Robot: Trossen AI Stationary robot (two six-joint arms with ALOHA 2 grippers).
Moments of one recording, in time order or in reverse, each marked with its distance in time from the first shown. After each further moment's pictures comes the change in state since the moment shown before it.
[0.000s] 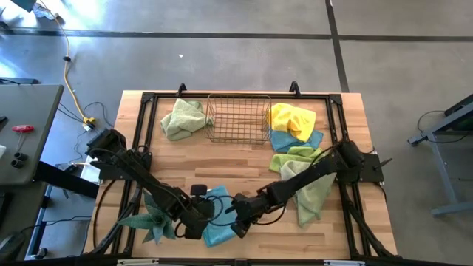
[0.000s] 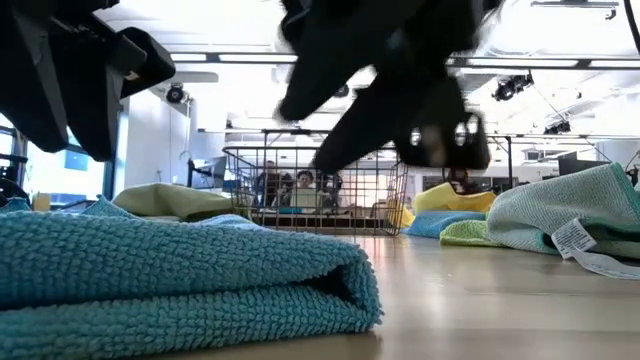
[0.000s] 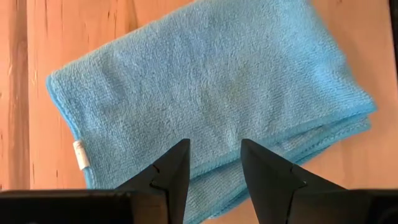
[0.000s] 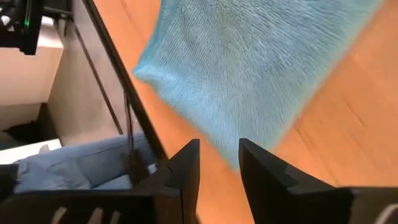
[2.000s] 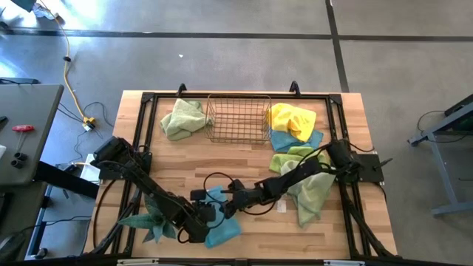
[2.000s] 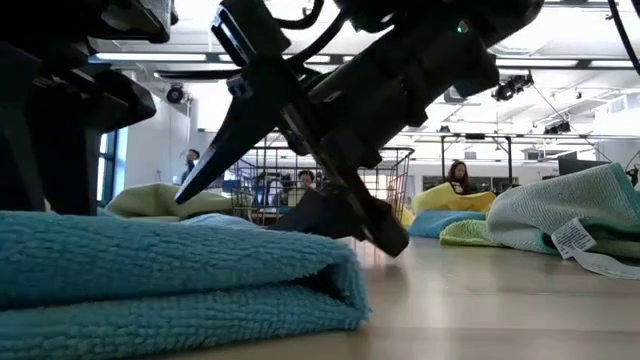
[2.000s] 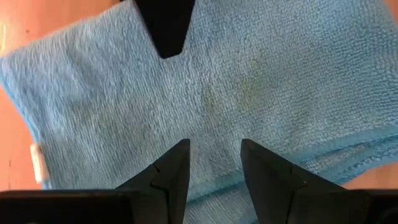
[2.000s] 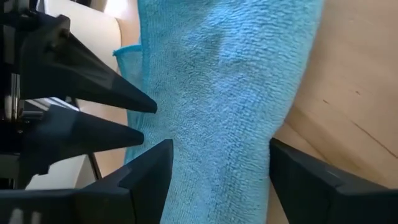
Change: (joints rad) left arm -0.042 0.124 -0.001 0.051 -0.046 -0.138; right arm -0.080 0.135 -0.115 0.432 0.266 0.099
